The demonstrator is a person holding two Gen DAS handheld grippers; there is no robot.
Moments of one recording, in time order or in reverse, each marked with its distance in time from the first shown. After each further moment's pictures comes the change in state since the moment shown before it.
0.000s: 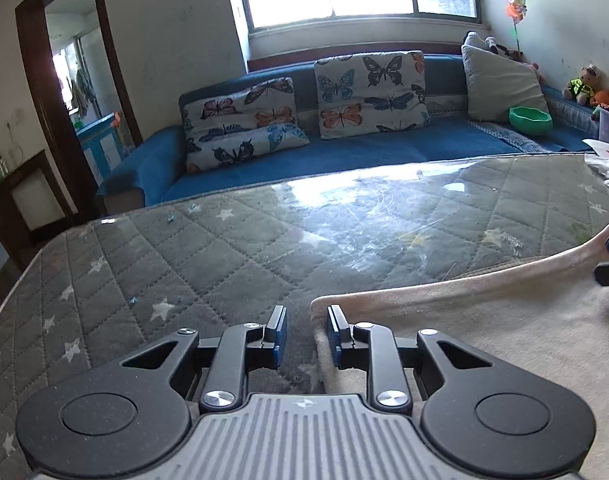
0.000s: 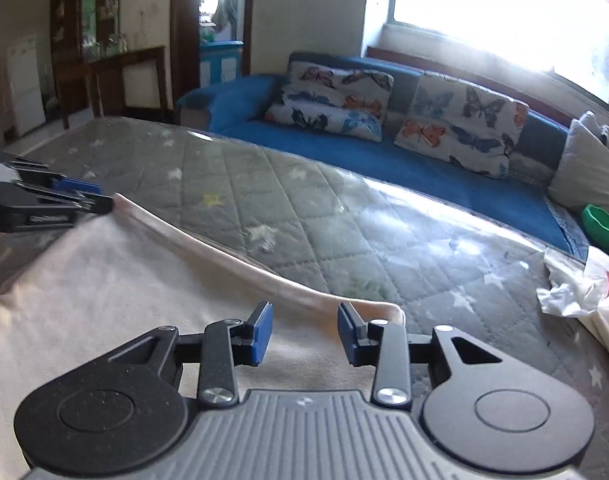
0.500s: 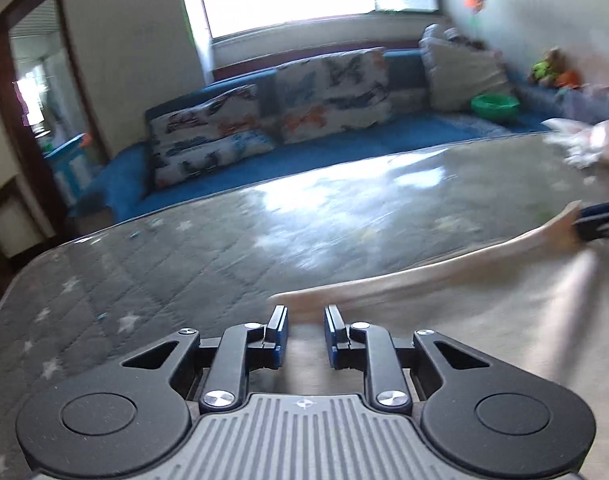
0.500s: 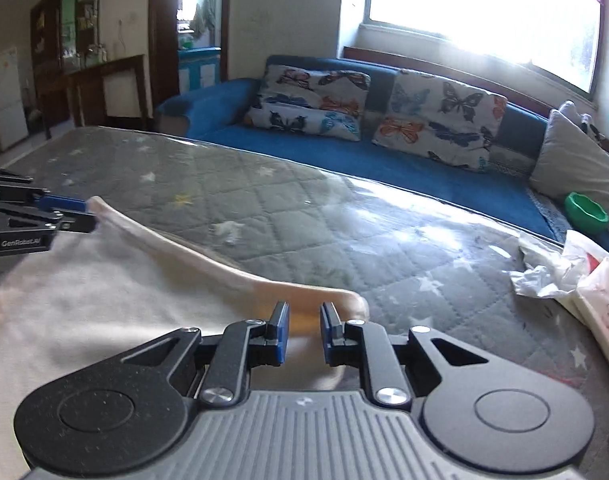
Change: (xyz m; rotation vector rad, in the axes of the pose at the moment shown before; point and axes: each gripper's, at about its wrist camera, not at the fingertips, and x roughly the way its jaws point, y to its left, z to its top) left arm -0.002 -0.018 -0.004 0.080 -0.028 -0.047; right arm -0.008 -0.024 -0.006 0.049 -0.031 -0.057
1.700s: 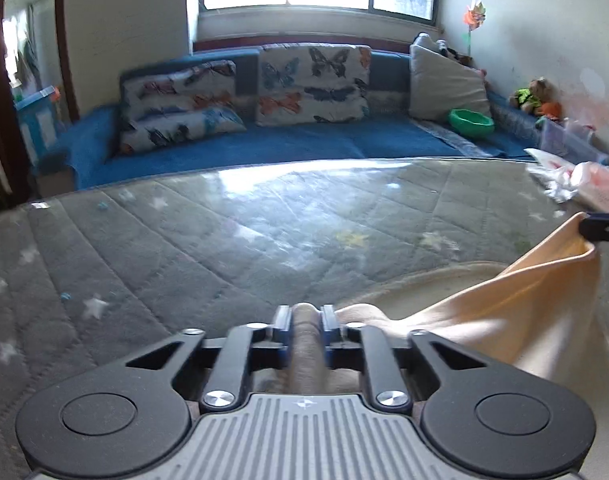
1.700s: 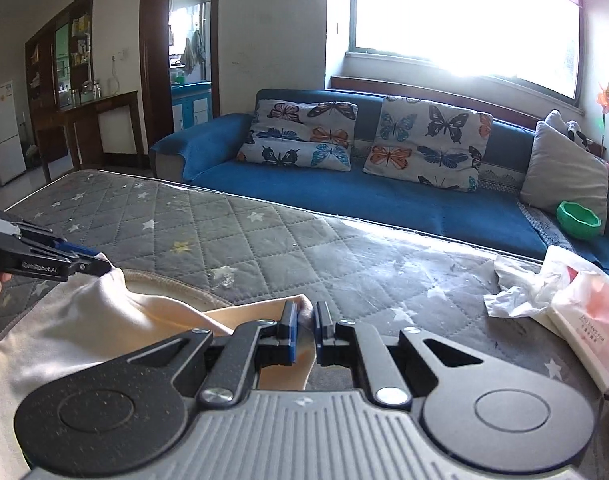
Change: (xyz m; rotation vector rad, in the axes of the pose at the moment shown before) left arm 0.004 0.030 0.010 -0.105 0.042 -0.168; right arm -0.040 -0.019 0.010 0.039 -0.105 0.018
